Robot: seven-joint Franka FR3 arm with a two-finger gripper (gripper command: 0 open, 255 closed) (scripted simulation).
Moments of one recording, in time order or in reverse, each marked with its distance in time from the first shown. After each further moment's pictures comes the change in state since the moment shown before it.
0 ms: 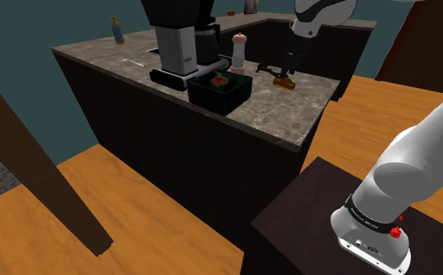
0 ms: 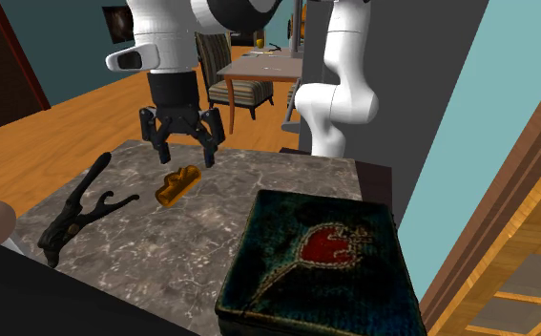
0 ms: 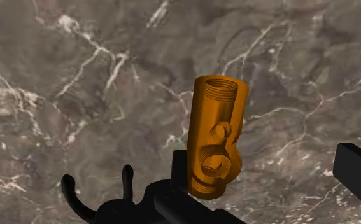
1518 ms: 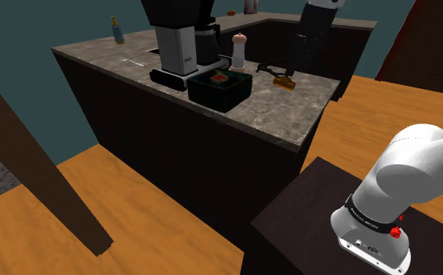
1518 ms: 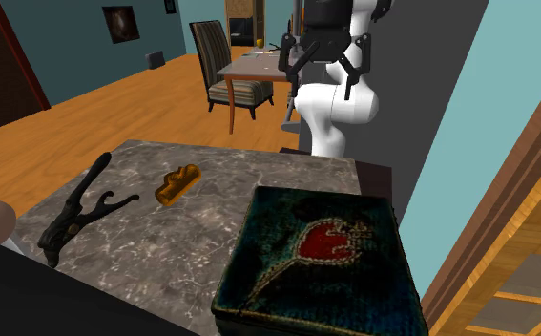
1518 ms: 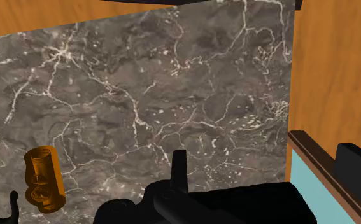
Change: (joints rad) arm 0.049 -0.562 0.376 -0.192 -0.018 -0.353 0.464
